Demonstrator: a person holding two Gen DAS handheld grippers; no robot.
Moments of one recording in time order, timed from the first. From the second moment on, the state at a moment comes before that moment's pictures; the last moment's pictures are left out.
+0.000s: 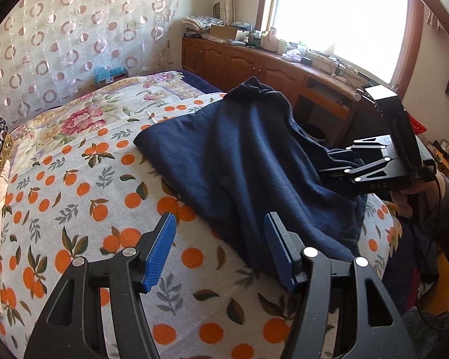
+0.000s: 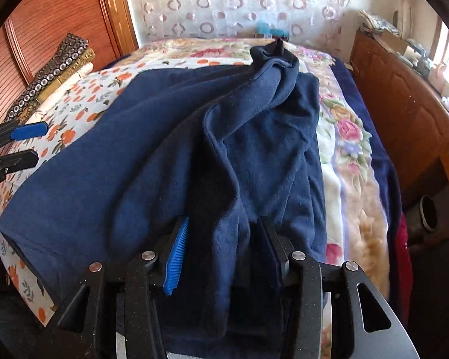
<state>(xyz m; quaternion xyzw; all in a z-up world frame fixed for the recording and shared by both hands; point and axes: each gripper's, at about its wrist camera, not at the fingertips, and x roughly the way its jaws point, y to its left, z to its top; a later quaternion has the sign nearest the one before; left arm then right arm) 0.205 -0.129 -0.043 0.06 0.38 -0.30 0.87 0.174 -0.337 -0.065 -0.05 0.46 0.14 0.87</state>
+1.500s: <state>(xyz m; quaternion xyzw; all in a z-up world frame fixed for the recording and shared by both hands) 0.139 -0.167 -0.092 0.03 0.42 -0.26 0.87 0.088 -0.416 -0.101 0.12 0.41 0.10 0.90</state>
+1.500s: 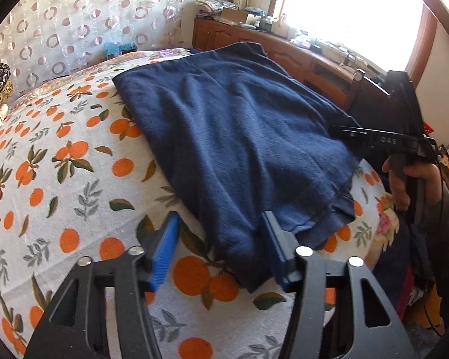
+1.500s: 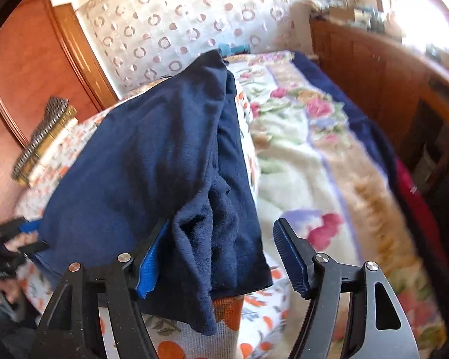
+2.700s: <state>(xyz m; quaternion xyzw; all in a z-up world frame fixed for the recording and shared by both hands) 0.129 -0.170 -0.075 0.04 0.40 -0.29 0.87 0.064 -0.390 -0.064 -0.01 0.33 0.12 0.94</state>
